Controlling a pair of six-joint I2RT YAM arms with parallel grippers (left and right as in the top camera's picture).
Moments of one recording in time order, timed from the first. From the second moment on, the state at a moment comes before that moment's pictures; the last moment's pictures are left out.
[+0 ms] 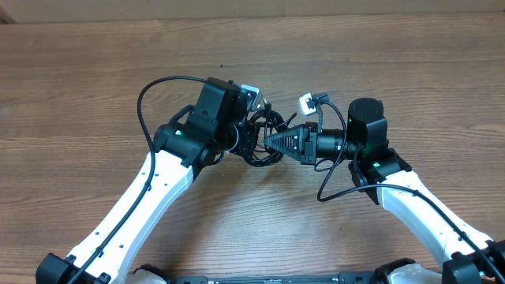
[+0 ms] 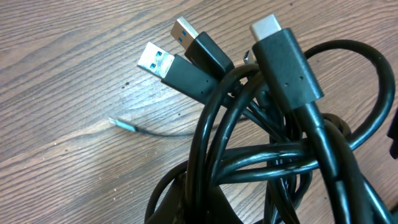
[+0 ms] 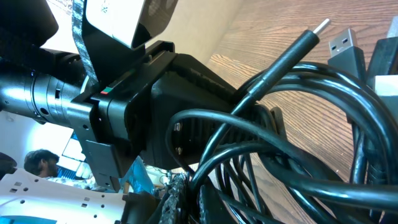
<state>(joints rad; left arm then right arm) -0.48 1.45 1.20 -0.68 0.22 -0.18 0.33 1.39 0.72 0.32 -1.07 0.64</state>
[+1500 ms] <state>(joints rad) -0.48 1.45 1.20 -0.69 0.18 -0.25 0.33 1.39 0.72 0.50 -1.45 0.58</state>
